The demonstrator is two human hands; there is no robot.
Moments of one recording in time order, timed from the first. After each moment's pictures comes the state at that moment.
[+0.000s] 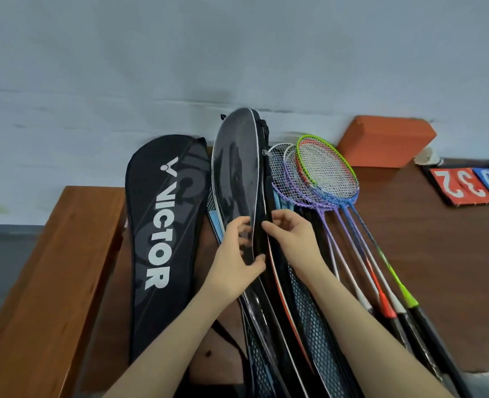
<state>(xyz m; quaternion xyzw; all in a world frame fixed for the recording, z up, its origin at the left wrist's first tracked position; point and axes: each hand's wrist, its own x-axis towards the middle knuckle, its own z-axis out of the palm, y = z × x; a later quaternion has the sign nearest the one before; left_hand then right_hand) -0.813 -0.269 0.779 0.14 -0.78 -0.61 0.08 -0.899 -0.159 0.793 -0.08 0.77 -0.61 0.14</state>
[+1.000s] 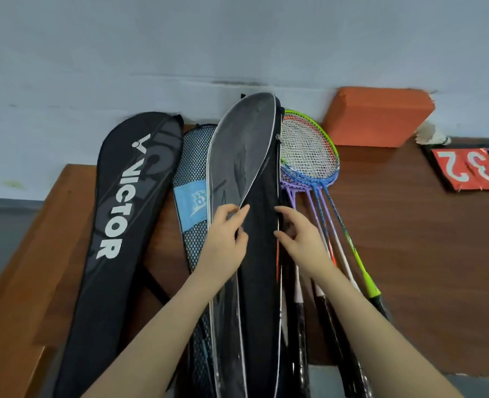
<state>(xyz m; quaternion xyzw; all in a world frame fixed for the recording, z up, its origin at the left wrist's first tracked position) -0.855 -0.169 0.757 0.12 -0.91 -0.36 0.19 -0.946 -0.017 0.738 -0.25 0.85 -0.44 0.13</state>
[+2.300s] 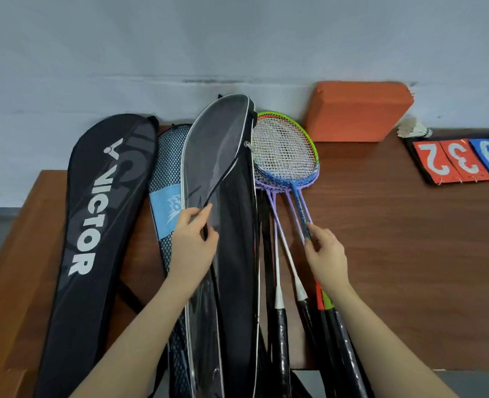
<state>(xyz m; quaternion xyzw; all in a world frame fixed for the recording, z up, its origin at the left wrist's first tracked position) -0.875 -0.173 0.752 0.23 -0.87 -0.39 0.20 -0.973 0.058 0.696 -0.10 0.93 -0.37 0.04</state>
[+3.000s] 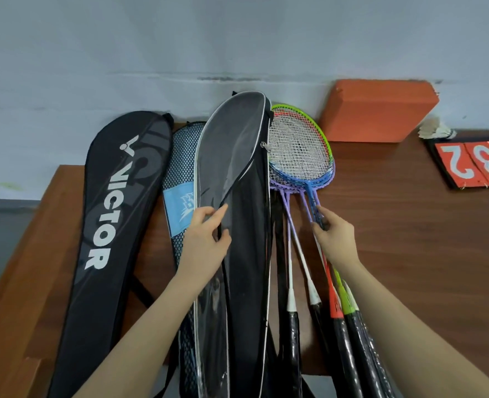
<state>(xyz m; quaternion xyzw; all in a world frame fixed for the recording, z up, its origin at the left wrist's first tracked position) -0.869 -0.179 0.765 0.20 -0.89 -0.37 0.15 -1.011 0.035 0.709 -0.07 0.90 -0.41 0.10</state>
